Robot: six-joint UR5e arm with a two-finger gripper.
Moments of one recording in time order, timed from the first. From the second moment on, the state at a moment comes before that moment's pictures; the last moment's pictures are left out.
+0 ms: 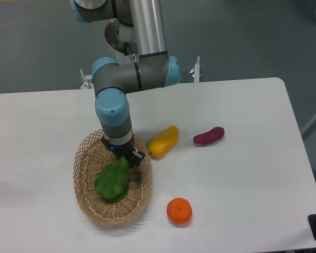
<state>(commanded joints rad) 2.18 -1.94 -1.91 -0.80 1.59 0.77</state>
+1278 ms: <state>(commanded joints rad) 2.39 -1.83 -1.70 -0.84 1.50 0.93</state>
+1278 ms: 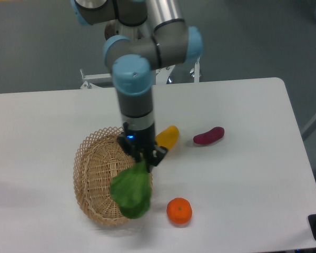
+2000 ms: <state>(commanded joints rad) 2.64 -1.83 -1.68 -0.92 1.47 1.28</state>
